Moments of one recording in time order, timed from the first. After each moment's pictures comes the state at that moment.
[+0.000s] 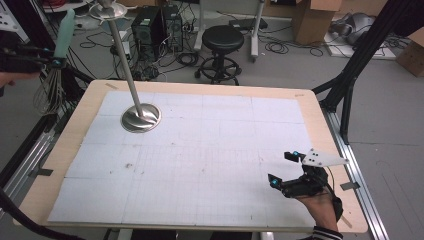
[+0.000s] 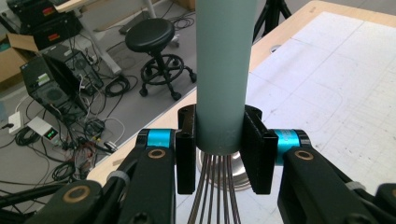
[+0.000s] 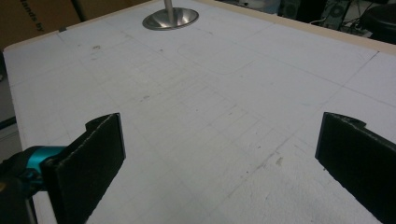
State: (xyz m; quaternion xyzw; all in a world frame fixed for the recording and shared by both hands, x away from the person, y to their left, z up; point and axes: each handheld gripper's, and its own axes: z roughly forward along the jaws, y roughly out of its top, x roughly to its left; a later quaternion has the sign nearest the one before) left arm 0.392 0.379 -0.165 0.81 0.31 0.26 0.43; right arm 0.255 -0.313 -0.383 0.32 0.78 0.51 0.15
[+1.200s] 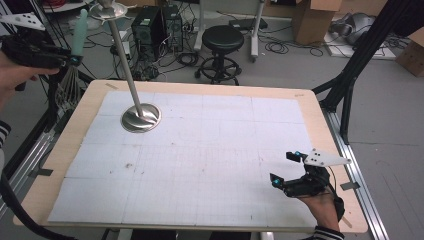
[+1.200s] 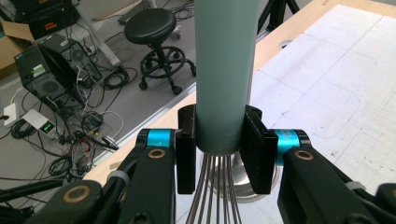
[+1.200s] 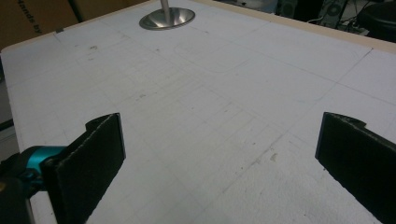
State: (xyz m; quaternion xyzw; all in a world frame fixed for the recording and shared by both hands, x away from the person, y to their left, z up) left arm 0.429 0.358 -0.182 0.82 0.32 0.25 0.41; right arm 0.256 -0.319 -0.384 0.33 0.78 0.51 0.15
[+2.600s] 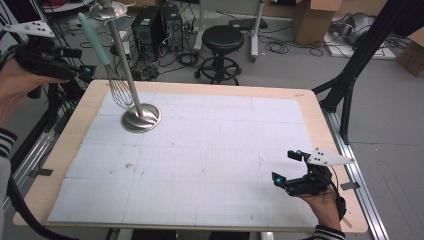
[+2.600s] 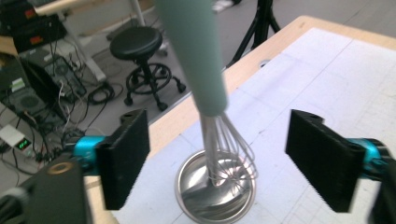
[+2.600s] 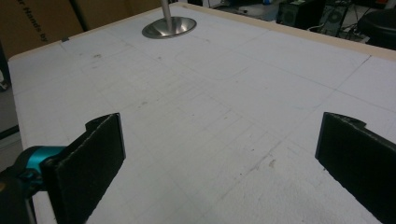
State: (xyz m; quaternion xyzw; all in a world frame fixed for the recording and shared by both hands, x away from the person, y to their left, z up) left arm 0.403 0.339 -0.190 0.80 0.30 0.23 0.47; right arm 0.257 -0.323 -0.381 0.33 0.77 0.53 0.15
